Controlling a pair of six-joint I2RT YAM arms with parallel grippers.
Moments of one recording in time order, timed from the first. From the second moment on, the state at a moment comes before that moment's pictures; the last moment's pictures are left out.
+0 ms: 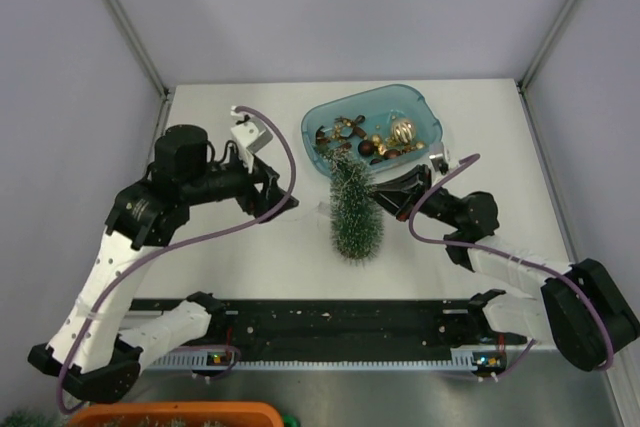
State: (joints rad) left arm -0.46 0.94 1.38 -0.87 0.50 0.03; right arm 0.49 1.15 0.36 1.30 -0.73 0.67
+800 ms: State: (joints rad) left arm -0.70 1.17 1.51 -0.87 0.78 0.14; right arm 0.49 1.14 0.35 1.30 -0.73 0.67
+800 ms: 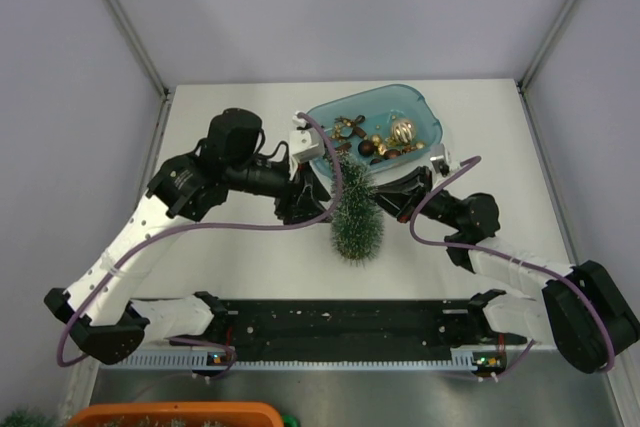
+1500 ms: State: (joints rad) left arm -0.75 1.18 1.42 -0.90 0.82 0.19; right arm 0.49 1.13 0.35 1.30 -0.73 0.66
